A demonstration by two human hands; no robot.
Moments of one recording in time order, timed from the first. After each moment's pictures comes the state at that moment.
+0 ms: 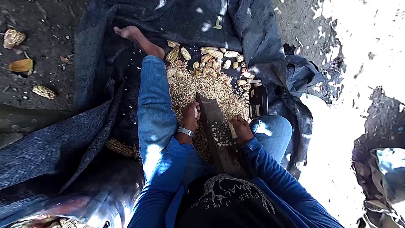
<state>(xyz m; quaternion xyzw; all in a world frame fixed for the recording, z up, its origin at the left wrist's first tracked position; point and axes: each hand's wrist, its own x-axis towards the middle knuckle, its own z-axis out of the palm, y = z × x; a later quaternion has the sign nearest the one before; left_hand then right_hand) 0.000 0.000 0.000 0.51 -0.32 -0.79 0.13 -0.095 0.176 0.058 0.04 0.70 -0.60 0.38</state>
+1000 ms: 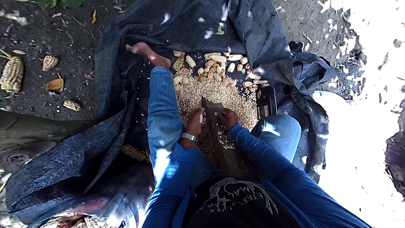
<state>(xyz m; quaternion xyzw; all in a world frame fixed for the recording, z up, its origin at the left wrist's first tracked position) 0.003 -0.011 -0.009 0.48 -0.33 -0.81 0.11 -0.120 0.113 0.001 -0.31 0.88 -0.22 0.27</state>
